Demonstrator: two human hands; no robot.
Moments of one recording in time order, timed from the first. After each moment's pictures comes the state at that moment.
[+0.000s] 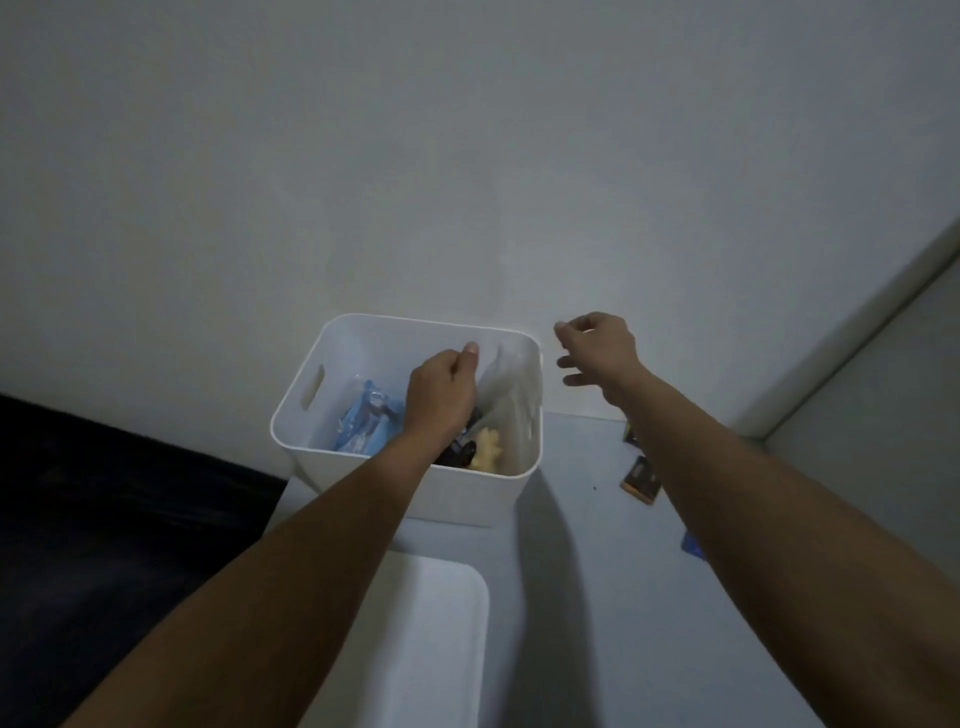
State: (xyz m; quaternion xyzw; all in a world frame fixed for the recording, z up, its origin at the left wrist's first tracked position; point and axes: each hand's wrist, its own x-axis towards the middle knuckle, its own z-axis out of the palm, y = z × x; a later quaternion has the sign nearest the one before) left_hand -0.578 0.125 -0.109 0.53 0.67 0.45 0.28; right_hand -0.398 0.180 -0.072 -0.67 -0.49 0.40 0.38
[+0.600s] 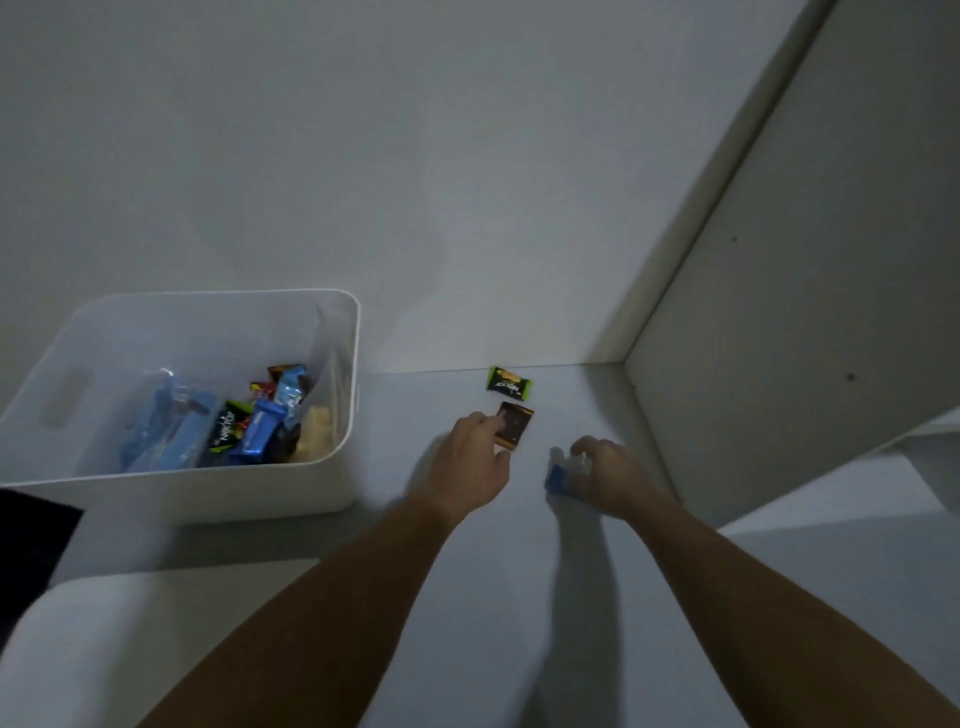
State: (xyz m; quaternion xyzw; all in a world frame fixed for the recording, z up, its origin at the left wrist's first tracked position) left_hand -0.371 0.094 -0.234 0.77 0.55 0.18 0.26; right_hand -0.168 0.062 -0.235 -0.76 -0.59 0.25 0.01
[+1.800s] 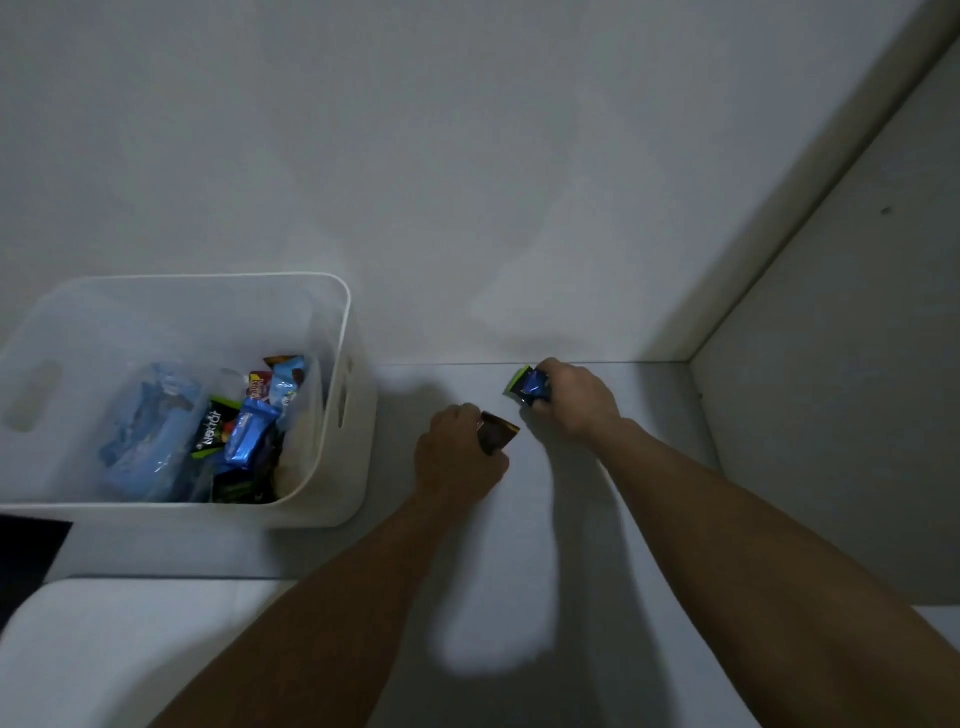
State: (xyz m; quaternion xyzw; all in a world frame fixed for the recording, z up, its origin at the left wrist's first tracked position) left_hand -0.372 0.146 -0.269 0.66 0.69 0.18 0.23; right_hand -0.207 0.206 -0.257 -0.69 -0.69 0.23 0.07
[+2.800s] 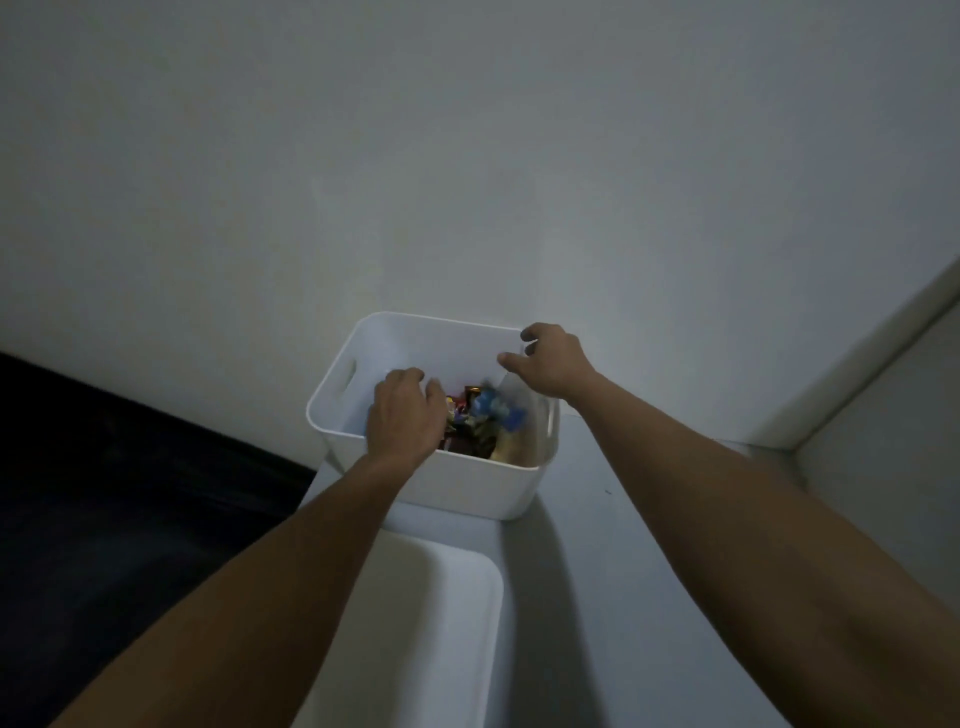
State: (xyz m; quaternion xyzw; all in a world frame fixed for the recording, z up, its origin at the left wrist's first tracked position) left_hand -0.622 0.081 -0.118 0.53 0.75 0.36 0.12; right_hand -0.454 0.163 -0.074 -0.62 -0.71 0.28 0.20
